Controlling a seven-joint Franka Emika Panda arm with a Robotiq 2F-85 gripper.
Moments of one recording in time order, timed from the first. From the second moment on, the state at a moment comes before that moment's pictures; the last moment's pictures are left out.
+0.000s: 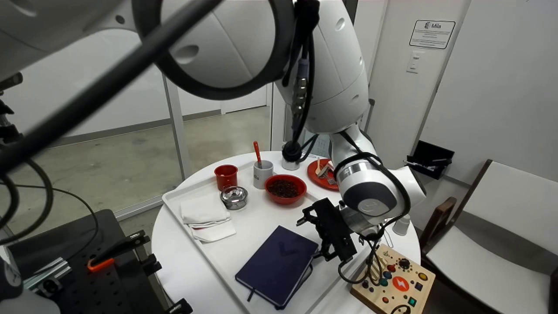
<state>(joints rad) -0.44 1.10 0.09 -1.44 0.37 2.00 -0.49</state>
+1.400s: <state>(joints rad) -0.43 1.16 0.07 -1.37 0.35 2.00 -0.48</state>
